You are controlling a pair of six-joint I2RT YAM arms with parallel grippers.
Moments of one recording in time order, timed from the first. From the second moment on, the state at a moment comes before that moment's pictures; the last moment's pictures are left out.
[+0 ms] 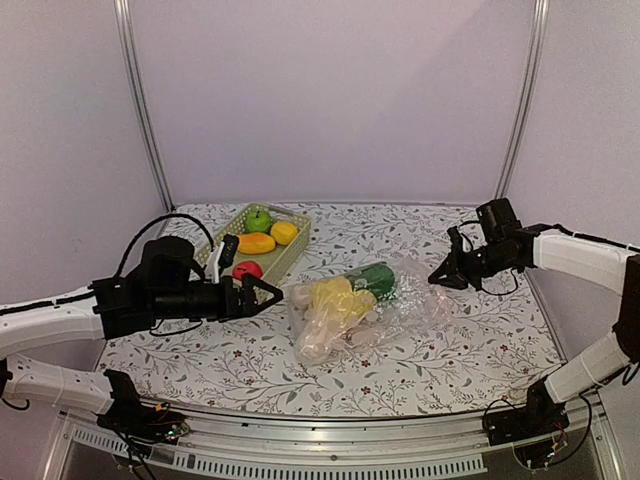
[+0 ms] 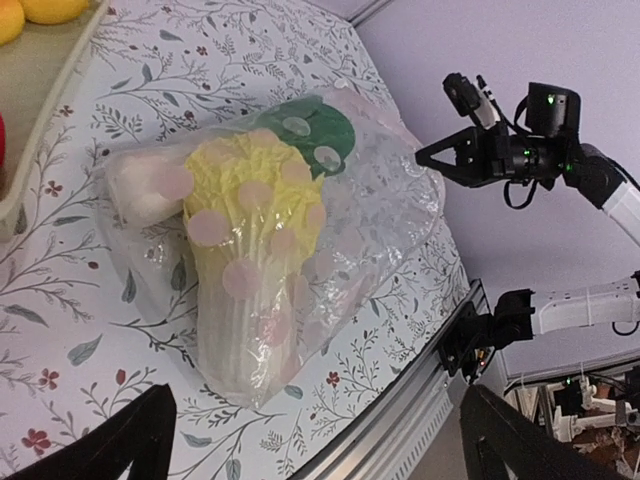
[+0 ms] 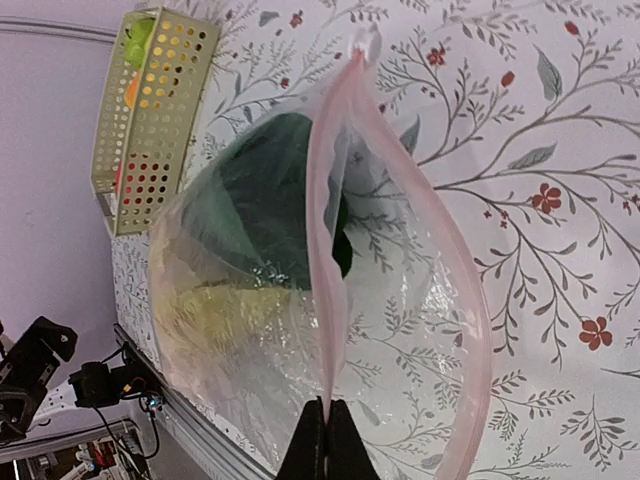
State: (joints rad) left arm -0.88 1.00 0.62 -0.10 0.15 -0.82; right arm 0.30 1.44 0.87 -0.40 -0.55 0.57
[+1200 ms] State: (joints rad) left arm -0.81 0.92 0.55 -0.05 0.25 -0.88; right arm 0.94 1.65 1.42 -0.68 -0.20 0.62
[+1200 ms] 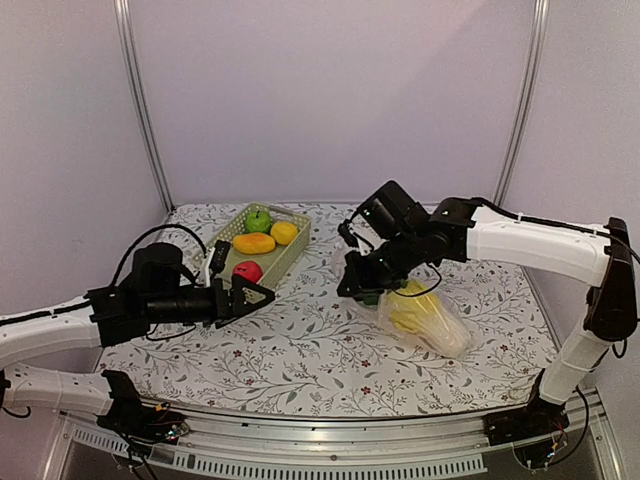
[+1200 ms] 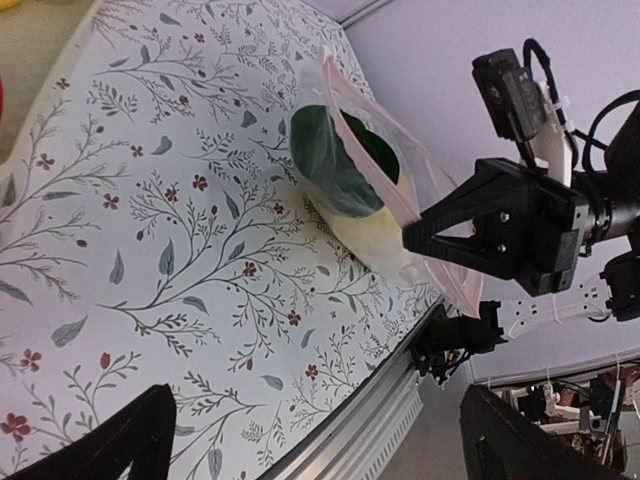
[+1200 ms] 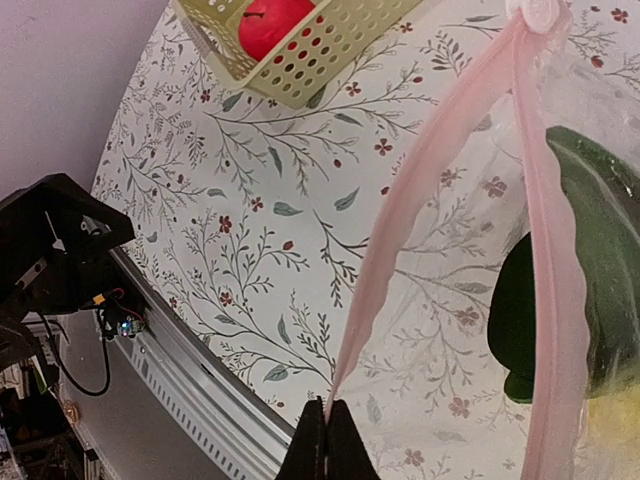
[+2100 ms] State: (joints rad) left arm -0.81 1.31 0.61 0.24 0.24 -0.99; right arm 1.13 1.84 1.55 -0.61 -0.12 0.69
